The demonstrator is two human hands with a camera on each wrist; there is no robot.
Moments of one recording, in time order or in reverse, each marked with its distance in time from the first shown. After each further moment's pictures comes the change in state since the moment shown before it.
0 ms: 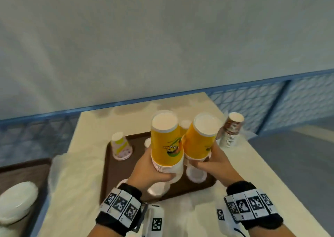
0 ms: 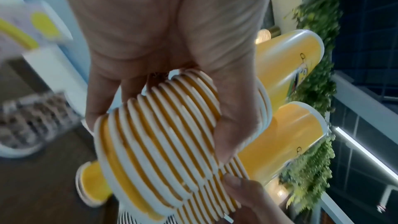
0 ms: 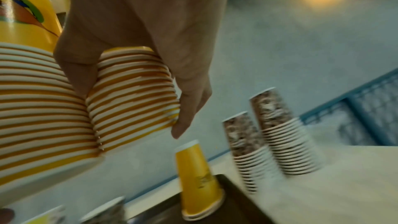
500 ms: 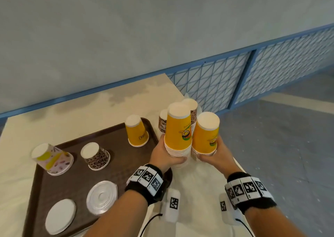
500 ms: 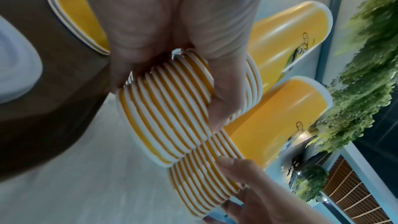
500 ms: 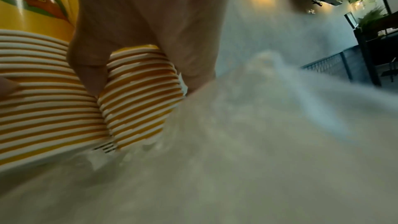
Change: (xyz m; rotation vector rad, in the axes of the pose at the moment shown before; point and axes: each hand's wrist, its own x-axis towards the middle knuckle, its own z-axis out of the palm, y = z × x) left_hand 0.131 -0.019 0.193 -0.078 -0.116 -0.124; right_hand 0.016 0.109 -0.164 -0.166 0.273 0.276
